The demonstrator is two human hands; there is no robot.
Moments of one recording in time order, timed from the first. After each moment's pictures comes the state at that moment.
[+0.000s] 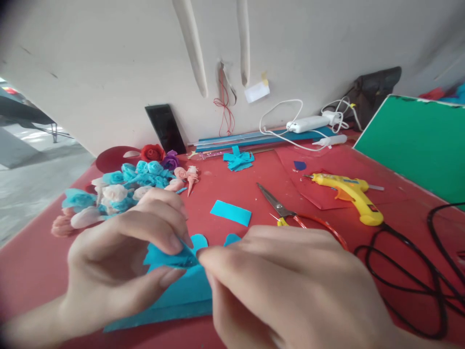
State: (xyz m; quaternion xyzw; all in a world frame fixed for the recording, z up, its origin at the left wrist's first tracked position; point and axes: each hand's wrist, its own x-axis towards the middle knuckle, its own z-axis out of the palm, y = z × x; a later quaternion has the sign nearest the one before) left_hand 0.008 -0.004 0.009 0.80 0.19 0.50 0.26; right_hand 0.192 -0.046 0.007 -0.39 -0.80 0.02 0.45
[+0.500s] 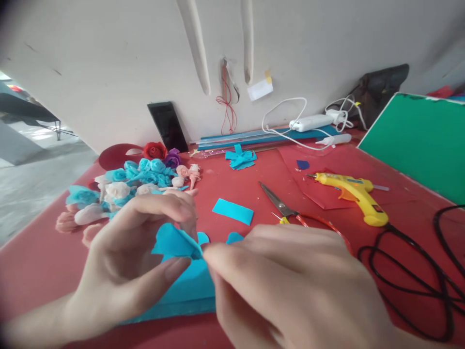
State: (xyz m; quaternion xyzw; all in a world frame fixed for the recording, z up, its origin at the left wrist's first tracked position) left_hand 0.007 -0.015 0.001 0.75 0.26 0.48 0.37; right_hand 0.191 -0.042 0.004 -0.38 -0.79 -0.01 0.48
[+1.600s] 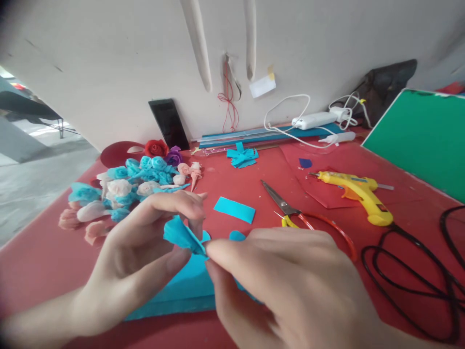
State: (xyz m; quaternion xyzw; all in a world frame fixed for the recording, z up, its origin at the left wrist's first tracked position) left_hand 0.005 -0.016 -0.003 0.69 0.27 0.40 0.54; right_hand 0.187 -0.046 -0.004 -0.40 -0.80 0.02 0.44
